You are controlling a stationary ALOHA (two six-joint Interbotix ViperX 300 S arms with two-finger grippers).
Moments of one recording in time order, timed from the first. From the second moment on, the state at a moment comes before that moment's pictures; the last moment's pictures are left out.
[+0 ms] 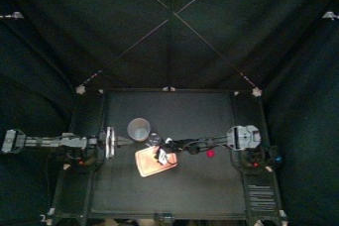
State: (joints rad) left arm 0.08 -0.96 1.33 -0.01 -0.34 0.00; right arm -0.06 0.35 0.27 0.33 0.20 0.14
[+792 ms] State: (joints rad) left arm 0.08 -0.96 1.34 -0.03 -0.32 0.00; right arm -0.01 -0.35 0.99 0.21 -0.54 0.13
